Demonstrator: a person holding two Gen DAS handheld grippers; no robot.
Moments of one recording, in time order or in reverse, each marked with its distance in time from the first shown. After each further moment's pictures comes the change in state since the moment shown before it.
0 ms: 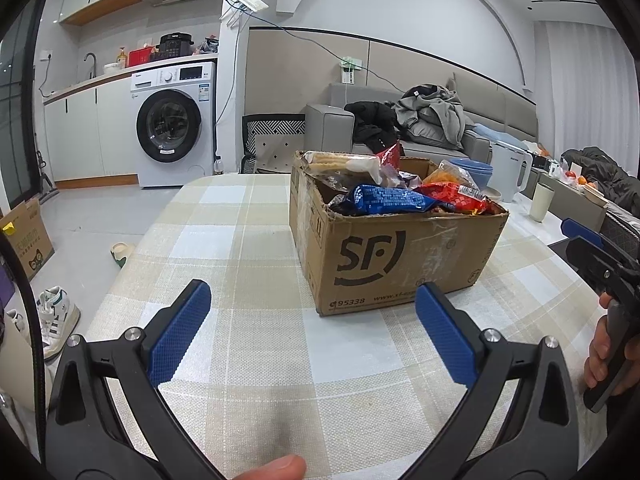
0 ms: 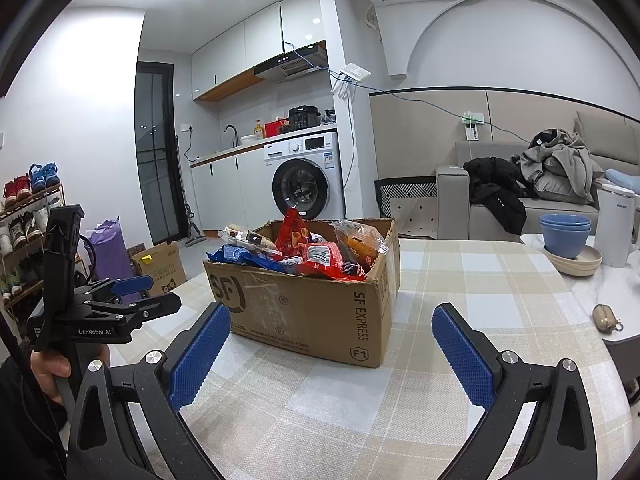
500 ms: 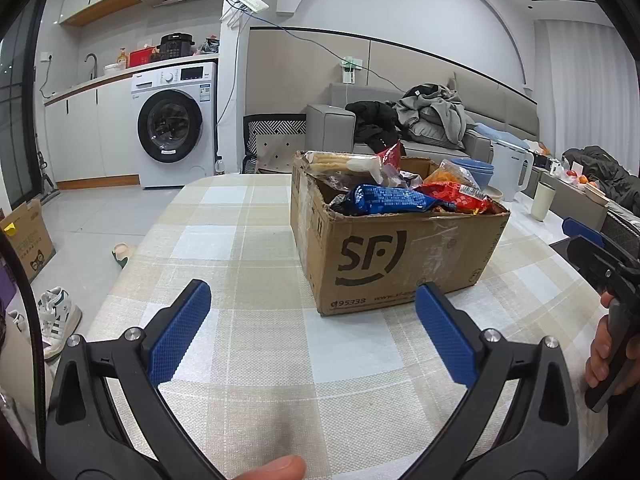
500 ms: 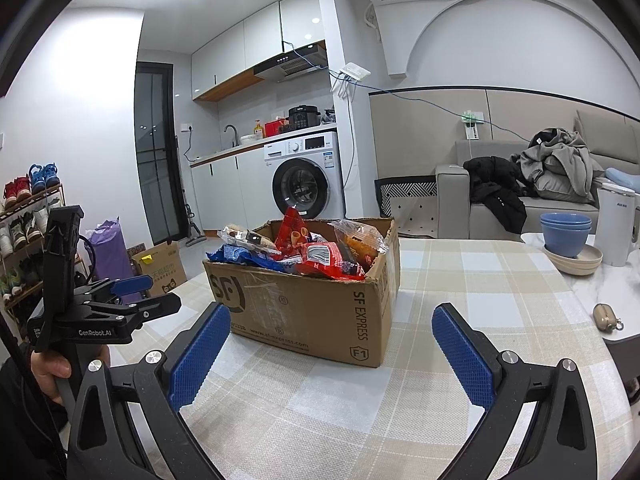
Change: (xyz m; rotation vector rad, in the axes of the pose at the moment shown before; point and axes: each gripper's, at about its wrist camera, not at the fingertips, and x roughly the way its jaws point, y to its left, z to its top) left arm 0.002 0.002 0.000 -0.001 0.001 0.003; right arm -0.001 0.000 0.000 0.000 -0.001 0.000
